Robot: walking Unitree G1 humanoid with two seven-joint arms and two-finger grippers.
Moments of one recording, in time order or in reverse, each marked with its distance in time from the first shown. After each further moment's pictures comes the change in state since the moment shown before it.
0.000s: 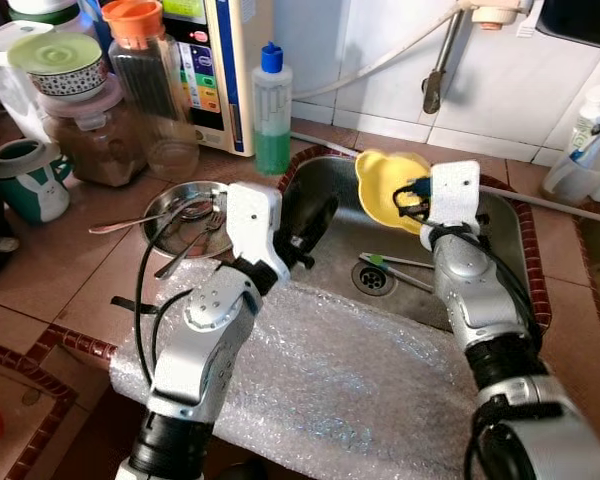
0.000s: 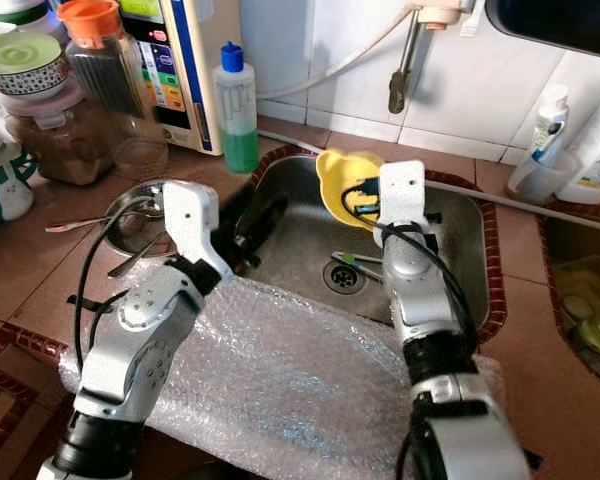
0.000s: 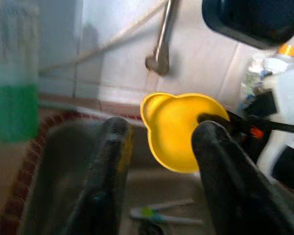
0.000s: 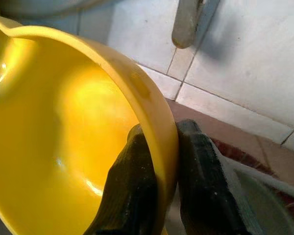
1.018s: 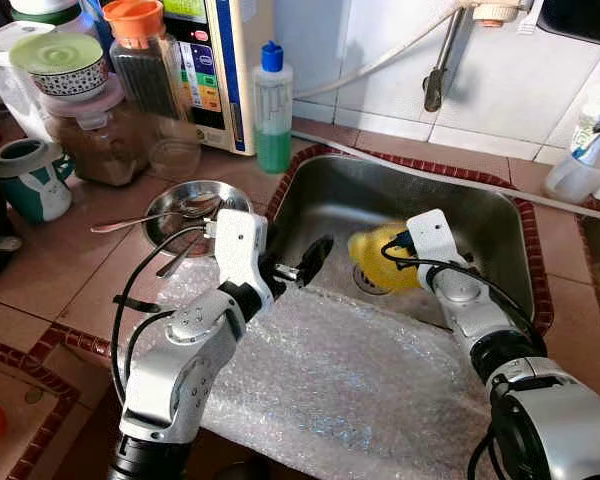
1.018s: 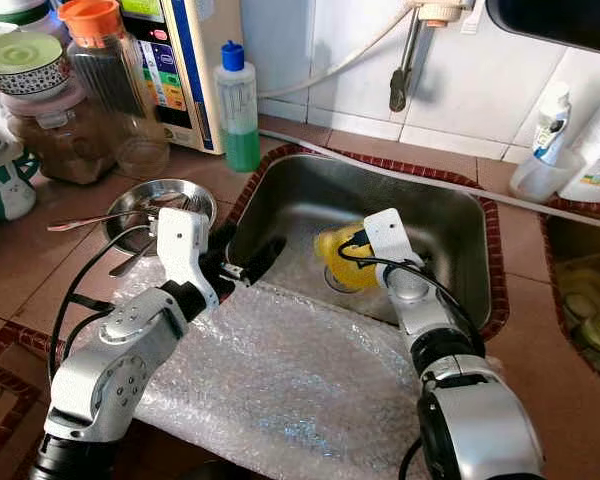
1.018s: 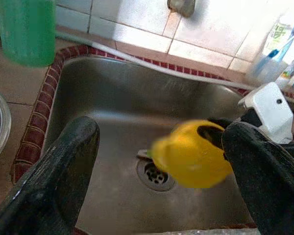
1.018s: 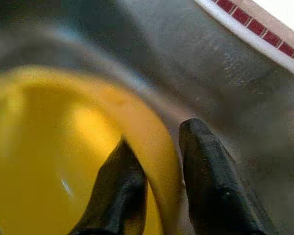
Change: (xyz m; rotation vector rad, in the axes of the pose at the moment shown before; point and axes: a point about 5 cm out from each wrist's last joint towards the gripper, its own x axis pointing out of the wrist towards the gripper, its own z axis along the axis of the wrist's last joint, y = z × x) left arm -0.022 0.011 -0.015 -0.061 0.196 0.062; right arm -0.008 0.004 -0.066 -0.138 0.290 0.185
